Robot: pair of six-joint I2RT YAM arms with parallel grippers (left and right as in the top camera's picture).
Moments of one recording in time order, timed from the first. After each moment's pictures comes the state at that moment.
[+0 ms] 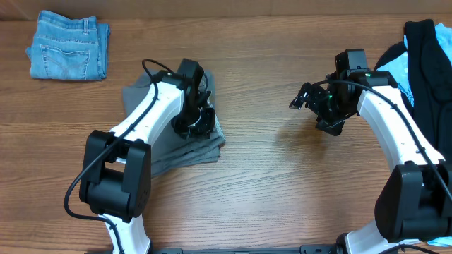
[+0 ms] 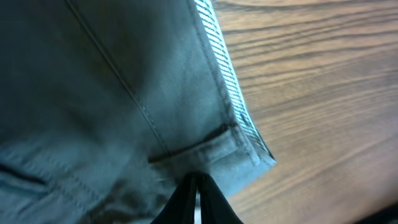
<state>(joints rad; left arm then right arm) -0.31 1.97 1.42 -1.01 0.33 -0.21 0.04 1.75 1.34 -0.98 -0.37 0.57</state>
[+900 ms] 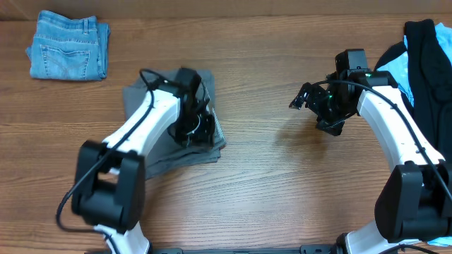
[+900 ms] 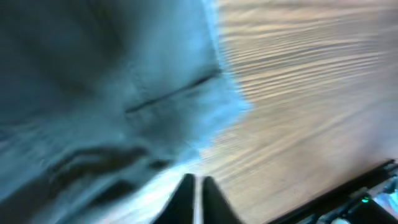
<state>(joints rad) -0.31 1.89 1.35 -1.04 0.43 -0.26 0.04 1.75 1.34 -0.98 -0.37 0.57</state>
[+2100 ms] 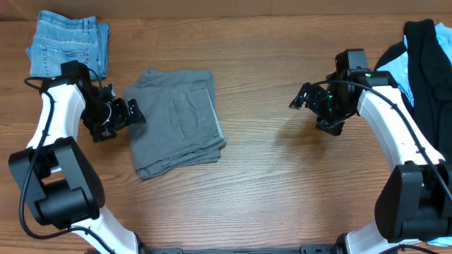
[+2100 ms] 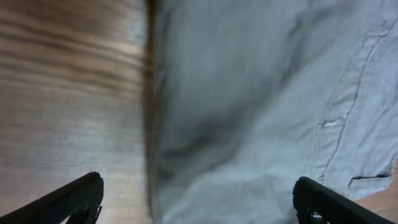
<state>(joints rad) 0.29 1.93 1.43 -1.09 0.32 -0.05 0.04 1.75 1.34 -0.98 -0.37 0.57</state>
